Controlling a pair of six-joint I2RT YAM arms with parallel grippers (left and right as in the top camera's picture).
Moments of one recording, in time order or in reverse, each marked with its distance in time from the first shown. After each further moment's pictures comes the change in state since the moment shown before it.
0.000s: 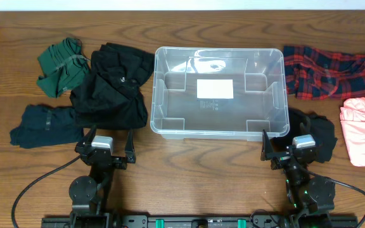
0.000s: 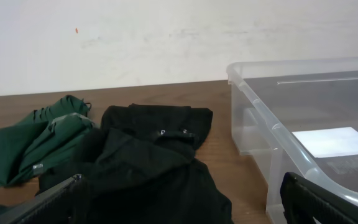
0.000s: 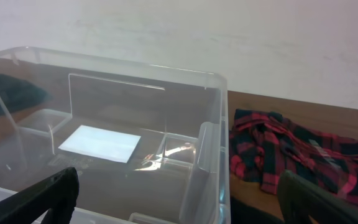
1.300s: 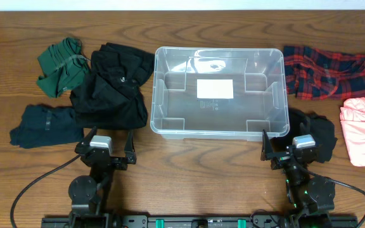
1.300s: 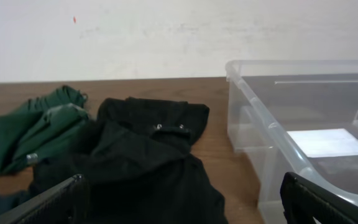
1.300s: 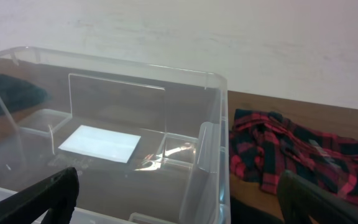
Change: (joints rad) left arm 0.000 0.001 0.027 -0.046 0.001 -0.055; right arm 0.000 0.000 0.000 0.000 0.000 0.000
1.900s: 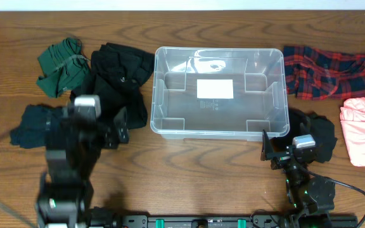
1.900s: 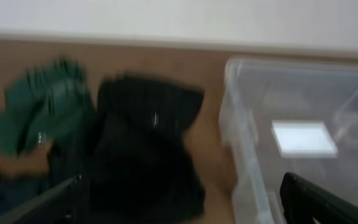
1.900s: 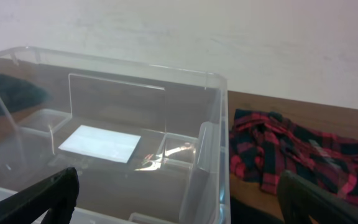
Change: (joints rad) left arm 0.000 0.679 0.700 -0.390 0.001 -0.044; right arm 0.000 0.000 0.000 0.000 0.000 0.000
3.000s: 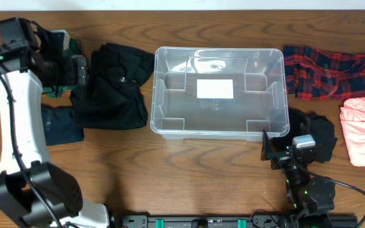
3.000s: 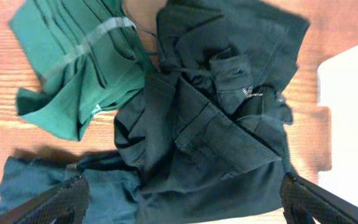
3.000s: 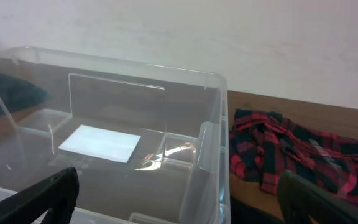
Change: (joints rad) left arm 0.327 1.024 0.865 -0.508 0.115 0.370; right arm 0.000 0.000 0.000 0.000 0.000 0.000
